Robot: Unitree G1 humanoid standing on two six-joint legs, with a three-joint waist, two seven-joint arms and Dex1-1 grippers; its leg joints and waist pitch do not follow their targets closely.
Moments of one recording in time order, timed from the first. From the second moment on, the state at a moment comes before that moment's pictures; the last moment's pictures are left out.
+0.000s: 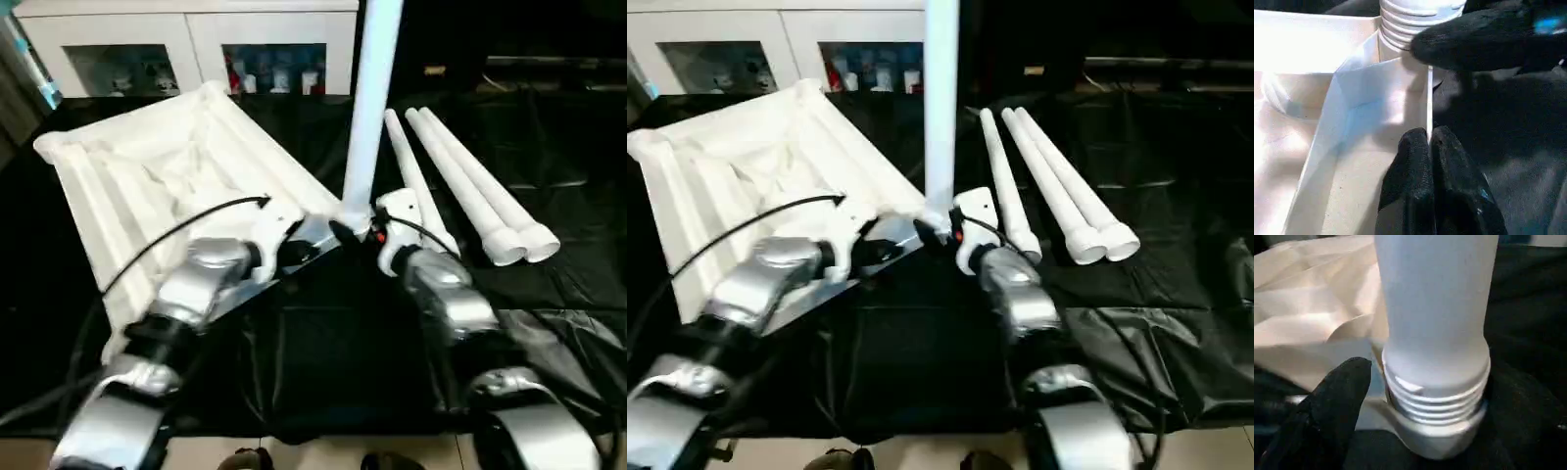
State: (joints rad) left arm -0.63 0.29 -0.21 0.50 -0.04 0.35 -0.85; right arm -0.64 -0.11 0.03 0.75 0.11 0.01 0.60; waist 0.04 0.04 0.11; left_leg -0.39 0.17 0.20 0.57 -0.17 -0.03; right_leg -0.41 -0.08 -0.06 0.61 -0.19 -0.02
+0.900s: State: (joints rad) left arm -0.55 0.45 -0.26 0.38 -0.10 0.32 -1.19; right arm -0.54 -0.28 0.16 0.51 0.15 0.14 1.02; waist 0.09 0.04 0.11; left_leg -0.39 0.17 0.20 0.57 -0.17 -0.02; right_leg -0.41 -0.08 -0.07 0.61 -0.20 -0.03
